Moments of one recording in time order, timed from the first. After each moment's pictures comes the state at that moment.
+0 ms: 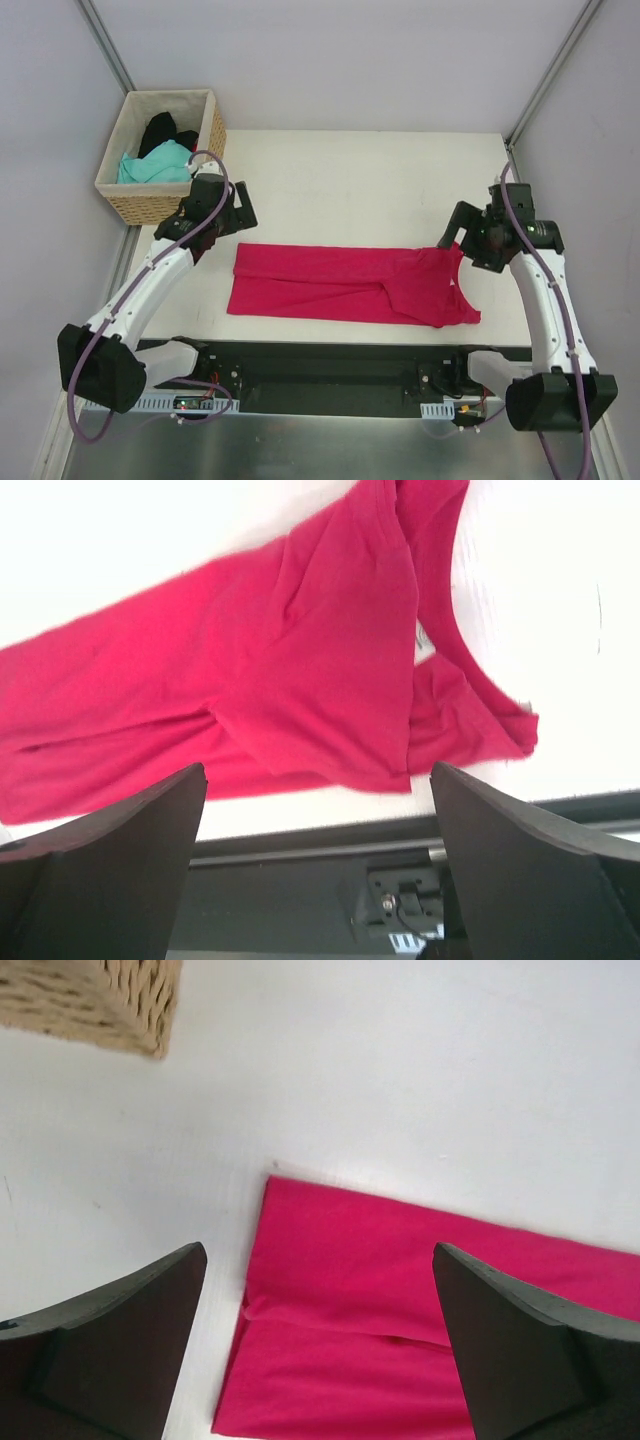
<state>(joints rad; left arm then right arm) -0.29 1.18 0.95 -0.54 -0.21 -0.46 0.01 1.05 1.13 -1.11 -0.08 0.40</state>
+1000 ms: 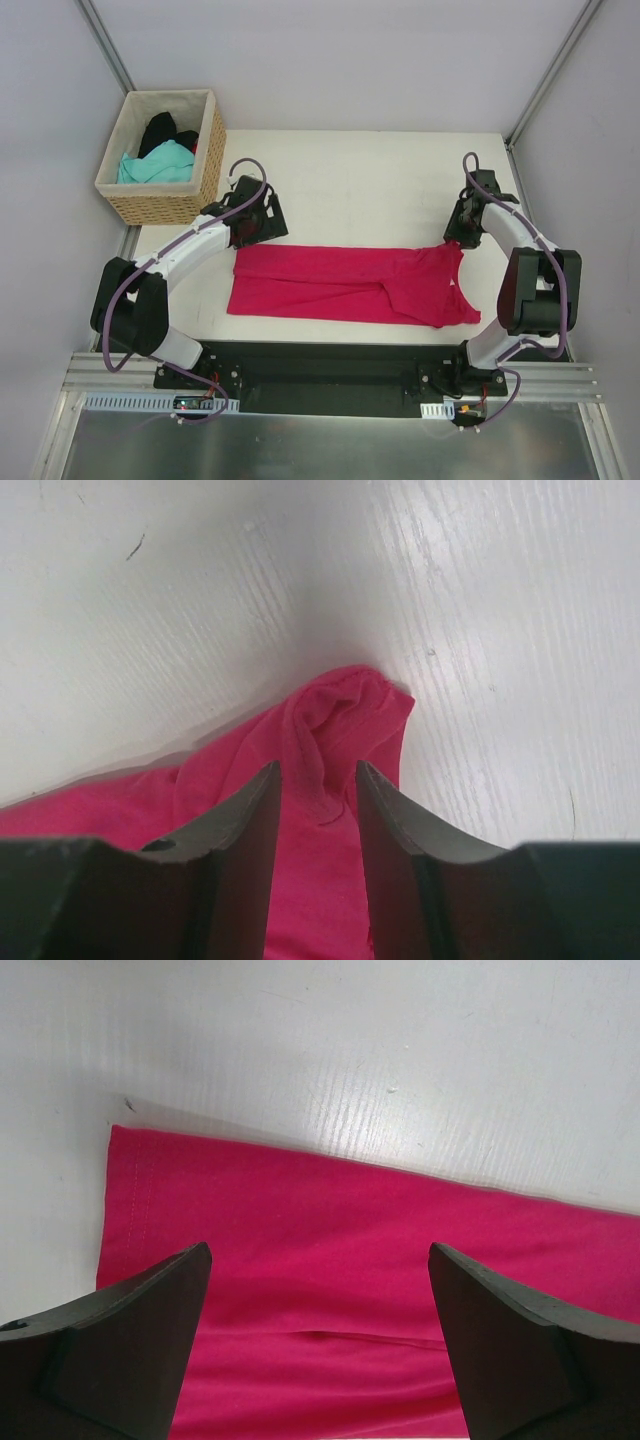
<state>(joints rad) -0.43 1.48 1.03 -0.52 -0.13 -0.66 -0.02 1.62 1.11 -0.69 0.10 0.34</state>
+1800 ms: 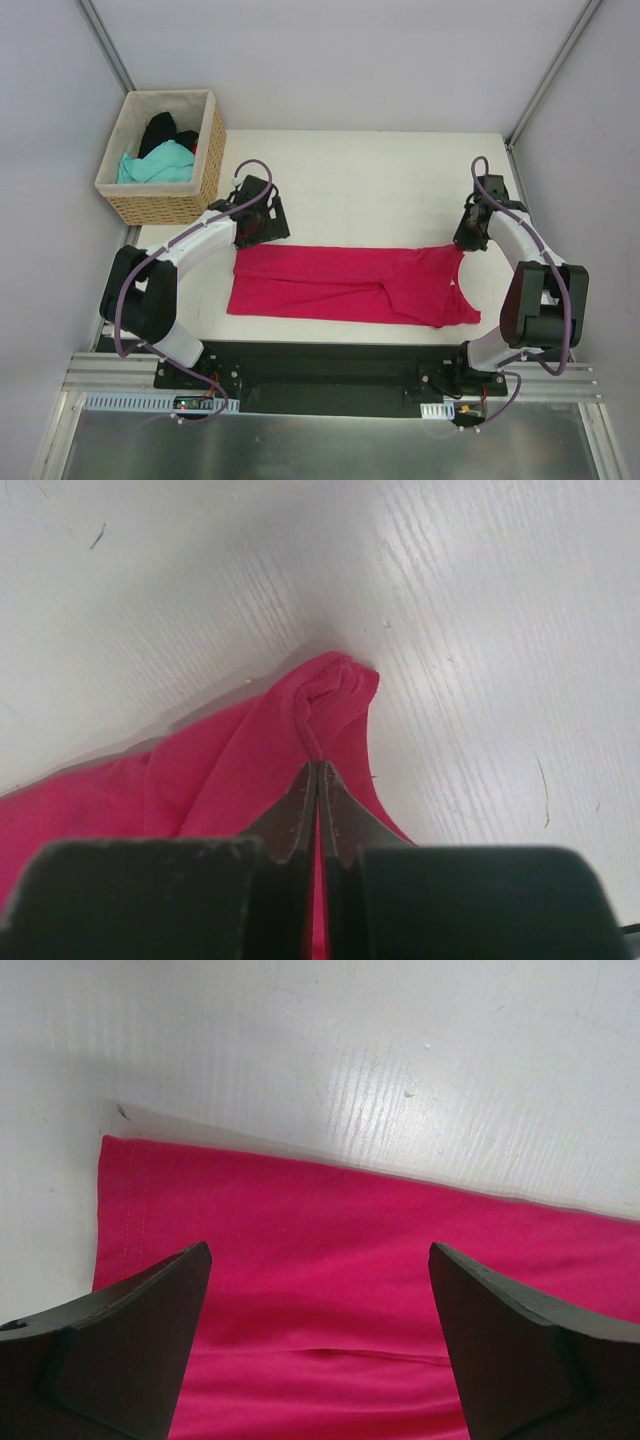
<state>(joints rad) -0.42 1.56 1.05 -0.52 -0.13 -0.64 -0.05 1.53 1.05 -0.68 0.11 0.35</state>
